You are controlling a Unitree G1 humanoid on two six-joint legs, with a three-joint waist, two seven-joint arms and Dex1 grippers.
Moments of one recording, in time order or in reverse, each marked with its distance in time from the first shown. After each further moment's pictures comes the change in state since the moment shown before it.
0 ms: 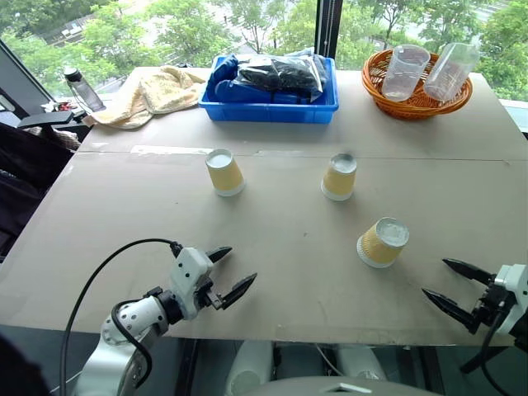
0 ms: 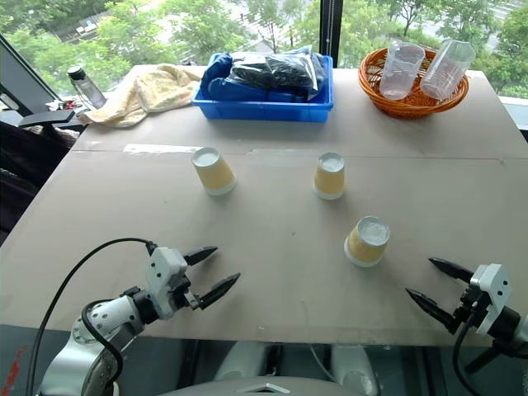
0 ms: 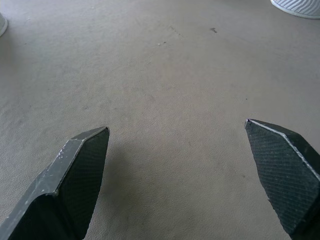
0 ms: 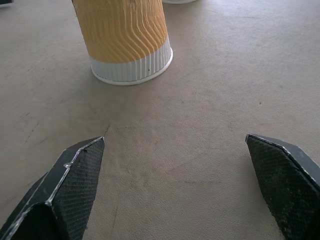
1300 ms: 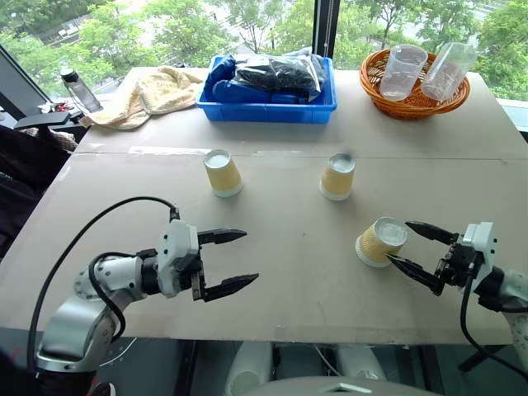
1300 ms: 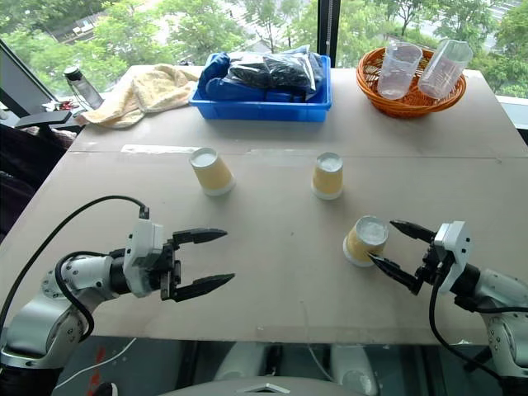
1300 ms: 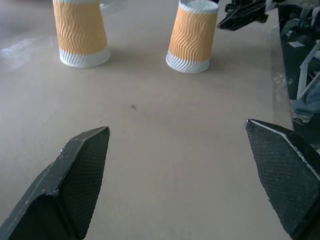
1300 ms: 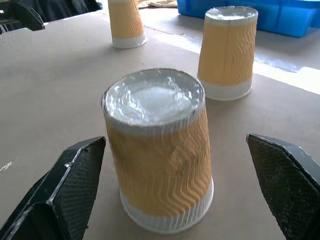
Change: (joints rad) left arm -0.244 0.233 0.065 -0.060 -0.290 0.113 -0.369; right arm -0.216 -0.005 0.160 -0.242 0.067 0.199 -0.145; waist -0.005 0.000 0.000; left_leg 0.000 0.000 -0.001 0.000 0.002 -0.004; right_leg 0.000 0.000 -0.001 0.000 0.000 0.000
